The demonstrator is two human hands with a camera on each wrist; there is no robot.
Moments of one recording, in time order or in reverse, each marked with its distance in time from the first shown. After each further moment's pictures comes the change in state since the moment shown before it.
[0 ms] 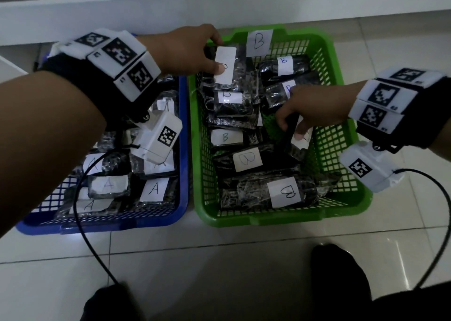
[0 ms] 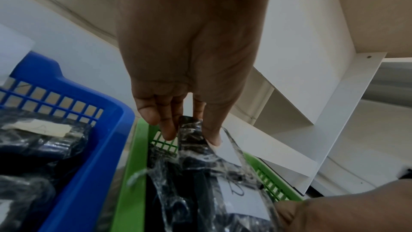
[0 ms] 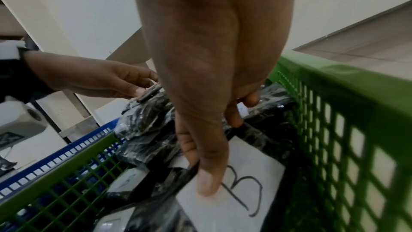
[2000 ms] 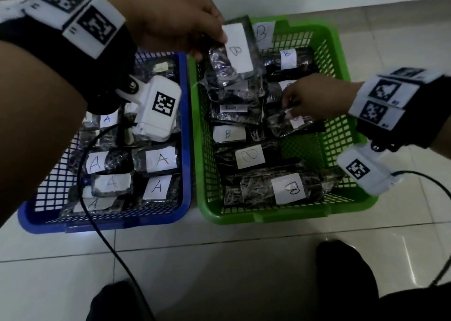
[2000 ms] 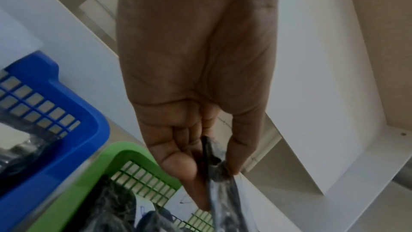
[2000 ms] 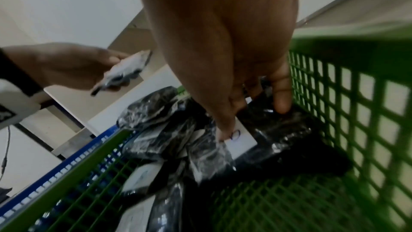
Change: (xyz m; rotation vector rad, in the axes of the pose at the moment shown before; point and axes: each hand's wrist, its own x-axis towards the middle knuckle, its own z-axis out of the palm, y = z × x) left_hand -0.009 0.010 -0.024 -0.426 -0.128 0.048; right_hand 0.002 -0.008 0.003 0.092 0.226 0.249
